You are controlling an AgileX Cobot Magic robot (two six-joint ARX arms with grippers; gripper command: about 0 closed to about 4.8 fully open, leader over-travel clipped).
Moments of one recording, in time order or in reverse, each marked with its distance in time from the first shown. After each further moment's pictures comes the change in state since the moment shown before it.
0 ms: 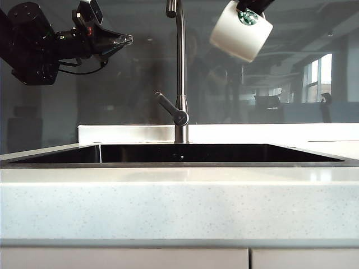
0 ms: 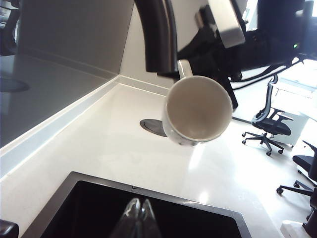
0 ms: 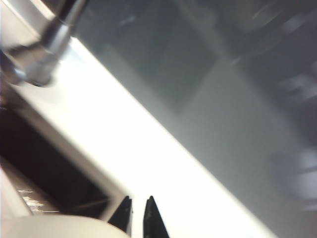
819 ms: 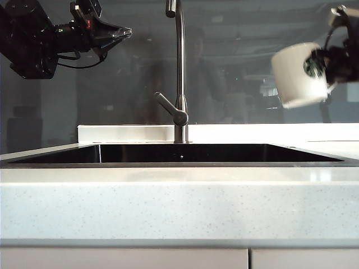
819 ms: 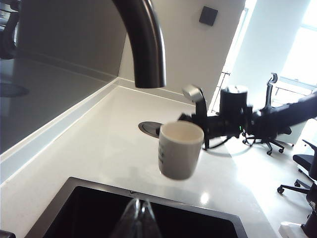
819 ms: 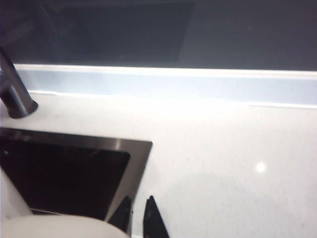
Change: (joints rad) left arm 0.001 -0.025 0.000 0.000 0.001 -0.011; right arm -0.423 -0.261 -1.044 0.995 -0.467 0.697
